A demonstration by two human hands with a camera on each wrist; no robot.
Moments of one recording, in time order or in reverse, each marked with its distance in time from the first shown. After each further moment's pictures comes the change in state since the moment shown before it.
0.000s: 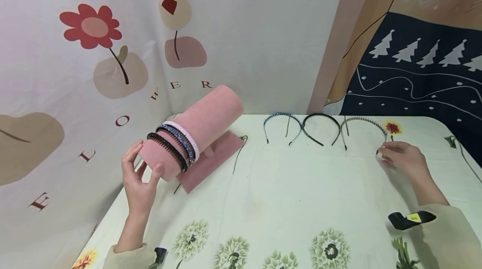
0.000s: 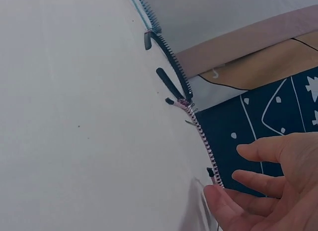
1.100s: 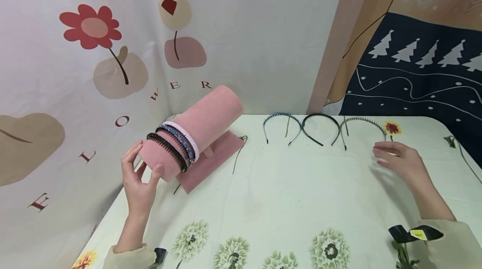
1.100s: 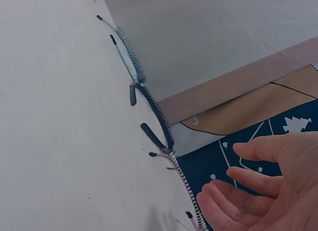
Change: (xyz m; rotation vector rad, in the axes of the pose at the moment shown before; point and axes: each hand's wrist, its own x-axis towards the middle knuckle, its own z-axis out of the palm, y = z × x) left_hand 0.004 0.034 0.003 -0.004 -0.004 0.001; right_hand -0.033 -0.023 0.013 0.044 -0.015 -0.134
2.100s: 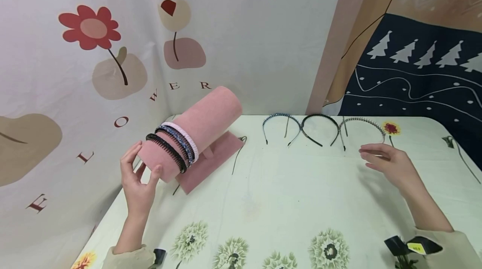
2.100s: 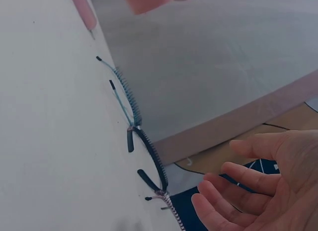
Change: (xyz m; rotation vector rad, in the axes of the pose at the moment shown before) left_hand -0.002 -0.016 -0.001 0.007 0.005 -0.003; right_hand -0.023 -0.018 0.013 0.069 -0.078 -0.163
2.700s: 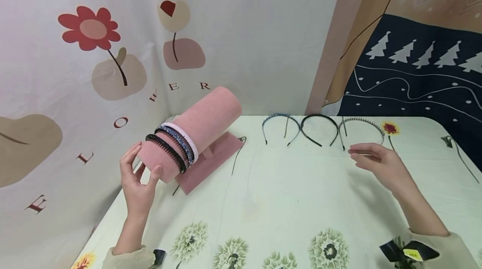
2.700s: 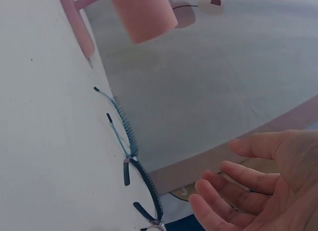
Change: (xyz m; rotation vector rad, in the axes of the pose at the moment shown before) left_hand 0.004 0.024 0.002 -0.014 0.003 0.009; right_hand -0.008 -0.019 0.007 0.036 -0.061 -0.115
